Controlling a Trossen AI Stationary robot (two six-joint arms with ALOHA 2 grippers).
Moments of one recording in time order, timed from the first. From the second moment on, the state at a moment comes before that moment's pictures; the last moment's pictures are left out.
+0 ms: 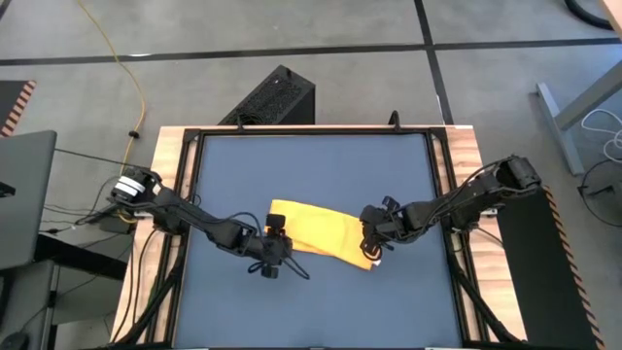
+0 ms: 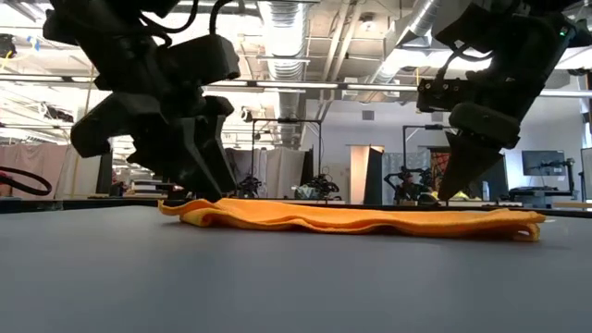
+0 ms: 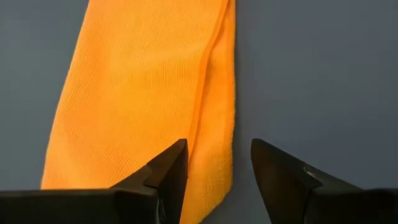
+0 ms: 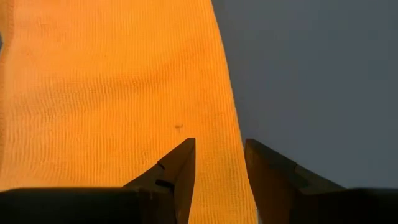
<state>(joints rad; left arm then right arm) -0.34 1.65 0.82 -0.08 -0.40 0.00 0.27 1.43 0.71 -0.46 0.42 0.70</state>
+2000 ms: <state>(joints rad) -0.15 1.74 1.16 -0.79 -0.35 0.04 0.42 1.78 0.83 -0.20 0.42 0.79</state>
